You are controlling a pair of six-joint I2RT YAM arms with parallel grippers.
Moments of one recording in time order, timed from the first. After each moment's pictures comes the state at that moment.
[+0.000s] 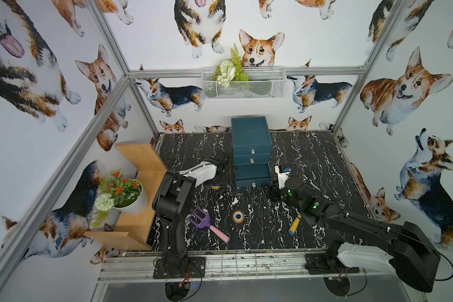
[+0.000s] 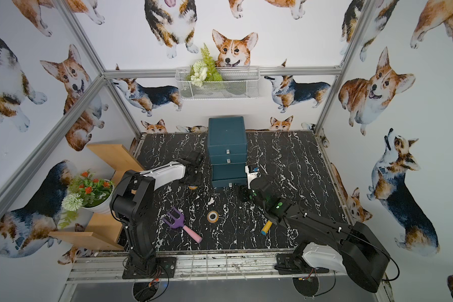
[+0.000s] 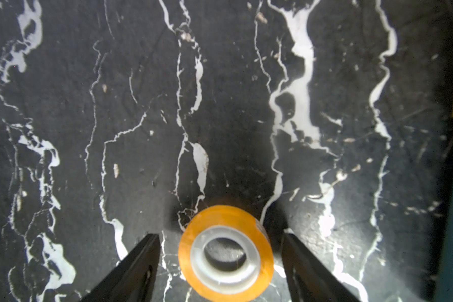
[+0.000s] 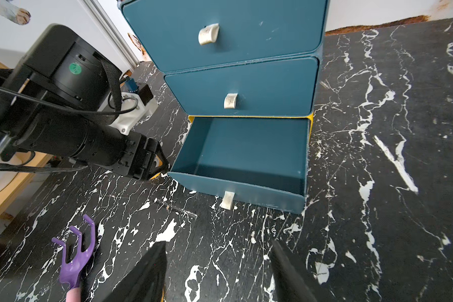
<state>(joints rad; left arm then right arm) -0.38 1.94 1.23 -0.65 -0.21 -0.35 0.74 1.15 0.59 0.08 0.19 0.47</state>
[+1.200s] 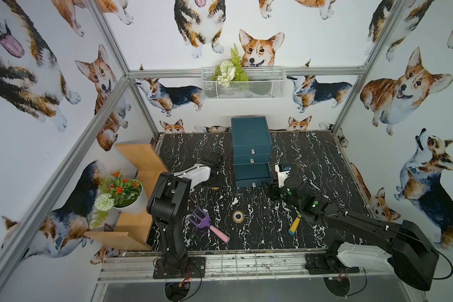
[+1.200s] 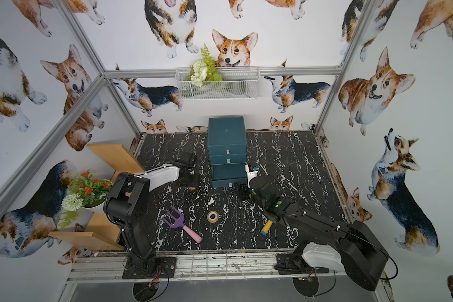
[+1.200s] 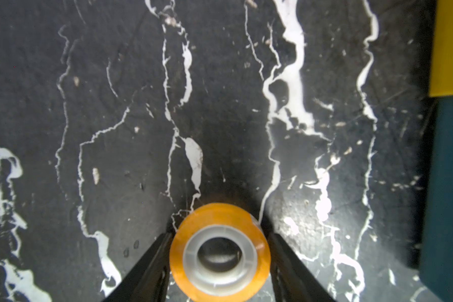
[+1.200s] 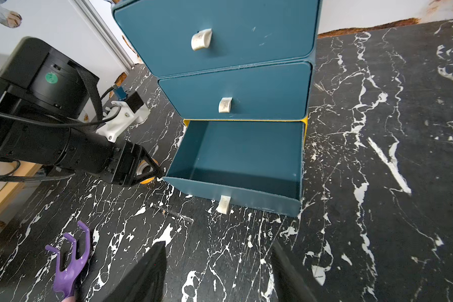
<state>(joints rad) -0.32 1.89 1.16 -0.57 -0.06 -0.28 0.73 1.17 0.61 0.08 0.20 0.47</state>
